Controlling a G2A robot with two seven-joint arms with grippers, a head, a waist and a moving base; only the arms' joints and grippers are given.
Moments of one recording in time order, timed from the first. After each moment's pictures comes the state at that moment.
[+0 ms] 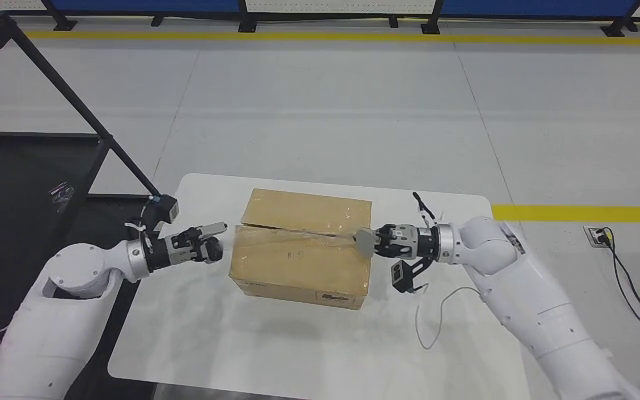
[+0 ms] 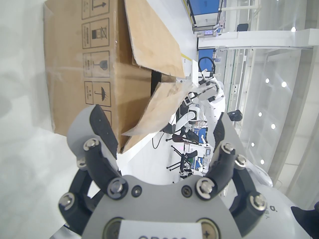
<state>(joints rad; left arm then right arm) 0.73 -0.89 -1.27 -1.13 -0.40 -0.19 -1.15 -0.48 -1.15 0.91 -0.99 3.07 1.01 -0.81</state>
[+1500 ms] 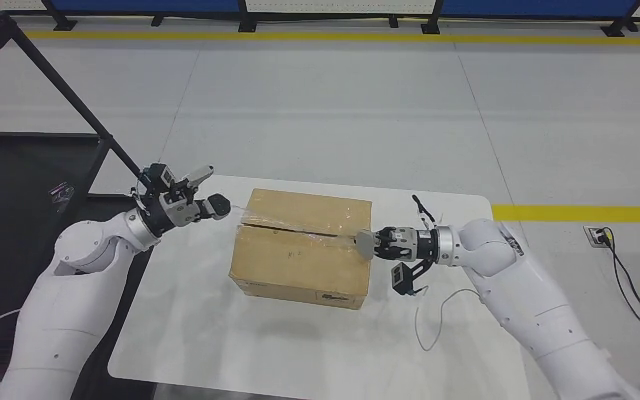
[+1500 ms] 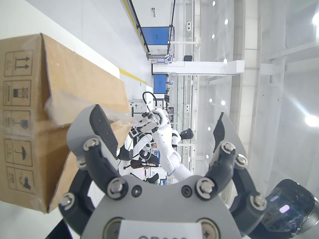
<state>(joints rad) 0.57 -0.96 -1.20 -1.01 -0.67 -0.12 -0.98 -0.49 -1.15 0.91 -0.98 3.07 1.01 -0.81</state>
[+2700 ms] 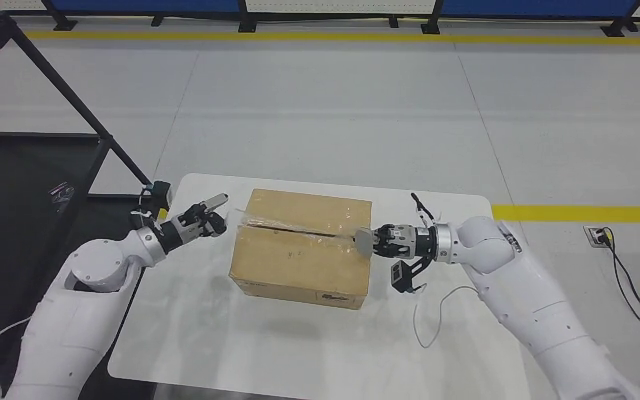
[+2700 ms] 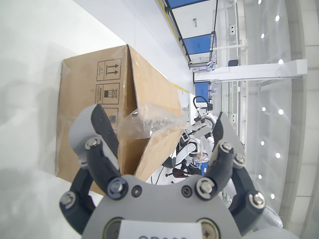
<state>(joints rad) 0.67 -0.95 -1.21 -1.06 -0.39 -0.20 -0.84 -0.47 -1.16 0.90 -0.96 3.07 1.01 -0.81</state>
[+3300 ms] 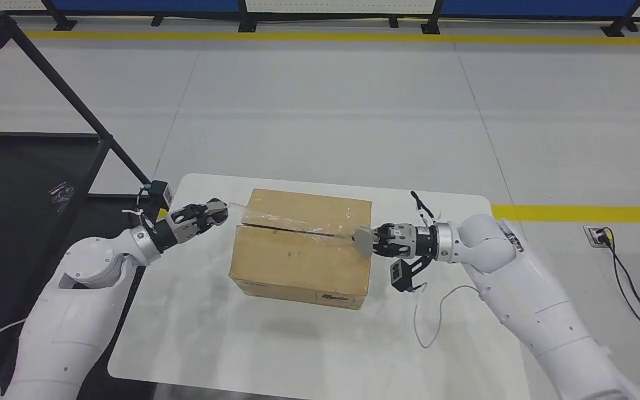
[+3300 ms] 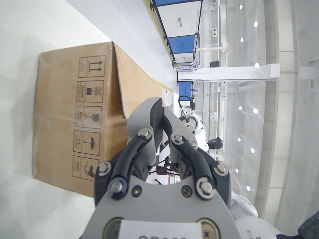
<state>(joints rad) 0.65 -0.95 -1.25 -1.03 -0.51 -0.17 -0.98 -0.47 -1.15 0.91 -1.01 3.07 1.01 -0.81</state>
